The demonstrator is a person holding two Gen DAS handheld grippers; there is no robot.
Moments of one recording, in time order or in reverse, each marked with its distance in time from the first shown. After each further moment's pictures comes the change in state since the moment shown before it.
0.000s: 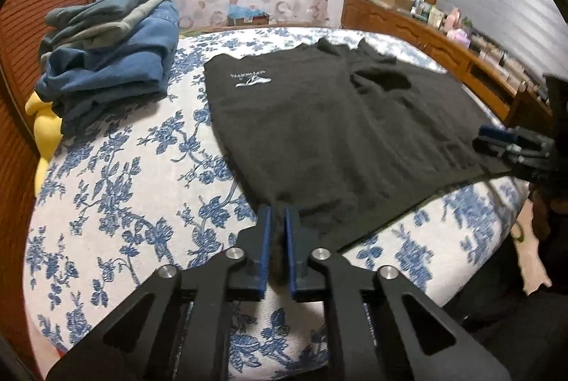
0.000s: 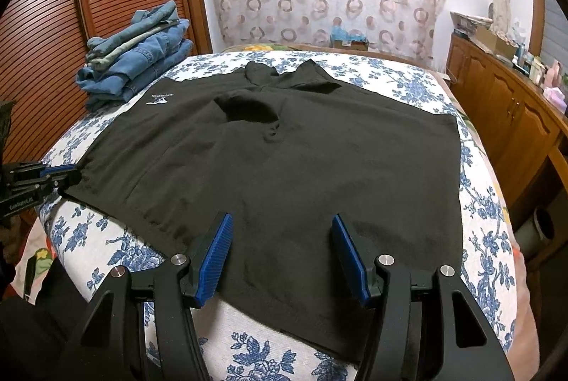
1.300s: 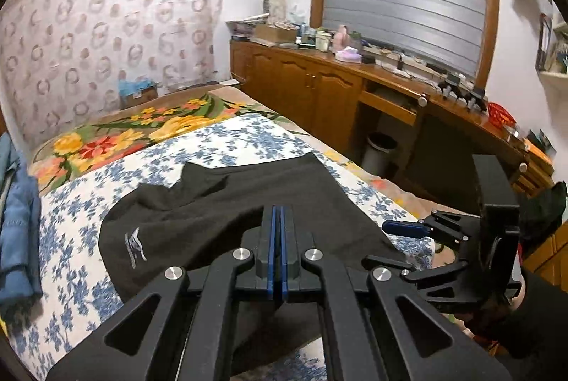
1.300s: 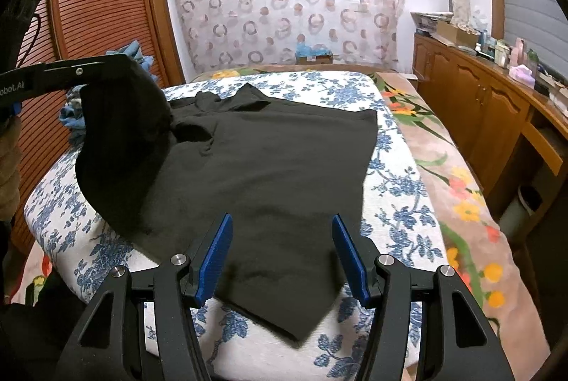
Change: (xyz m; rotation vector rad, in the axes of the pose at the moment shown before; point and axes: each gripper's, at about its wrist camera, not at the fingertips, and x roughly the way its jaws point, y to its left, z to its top) left arm -0.004 -0.173 0.131 0.305 -0.157 -0.309; right arm -0.046 -0.033 -0.024 0.120 -0.091 -0.071
